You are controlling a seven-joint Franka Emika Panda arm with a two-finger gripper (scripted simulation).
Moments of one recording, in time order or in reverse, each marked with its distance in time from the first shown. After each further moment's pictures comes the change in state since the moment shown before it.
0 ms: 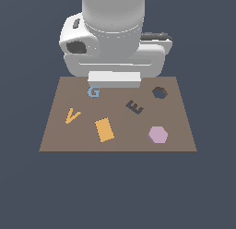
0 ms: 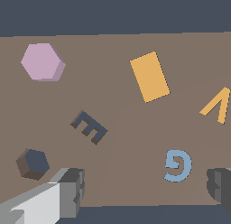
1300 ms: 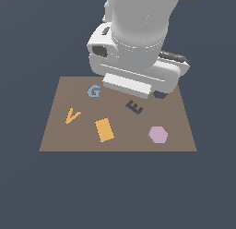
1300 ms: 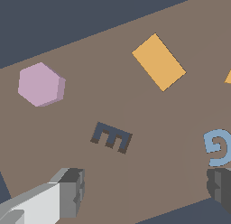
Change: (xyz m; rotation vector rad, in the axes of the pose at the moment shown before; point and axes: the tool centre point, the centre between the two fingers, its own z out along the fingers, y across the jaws) arm 0.003 -0.040 0.022 0.010 0.011 0.323
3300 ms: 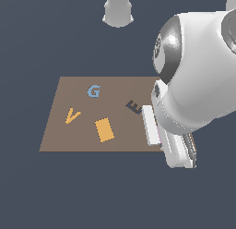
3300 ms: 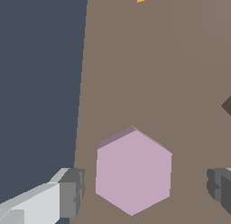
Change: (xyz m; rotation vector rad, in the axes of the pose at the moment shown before) arm 0.070 -0.121 0.075 0.035 0.040 1.147
